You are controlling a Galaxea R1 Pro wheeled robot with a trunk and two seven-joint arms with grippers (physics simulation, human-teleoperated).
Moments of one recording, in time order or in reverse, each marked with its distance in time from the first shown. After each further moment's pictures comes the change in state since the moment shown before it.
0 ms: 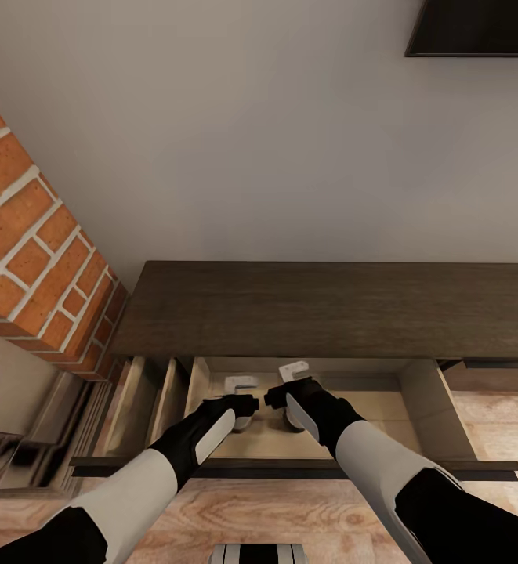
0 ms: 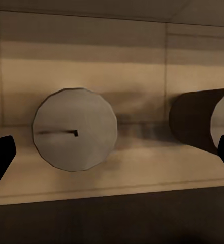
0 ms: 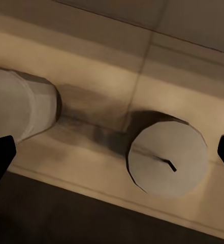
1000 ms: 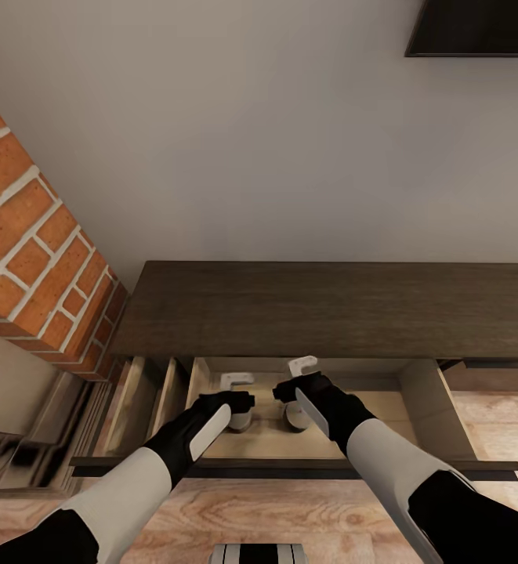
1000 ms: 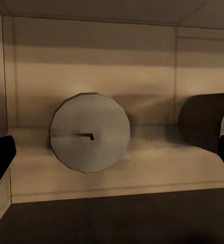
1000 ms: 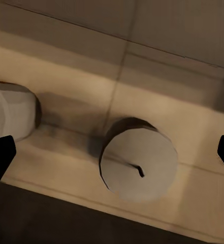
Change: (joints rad) left arm 0.004 0.029 0.006 -0.063 0.010 0.056 0.035; right arm 0.006 -0.052 -0.003 -0.070 0.000 0.030 -0.001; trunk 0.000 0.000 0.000
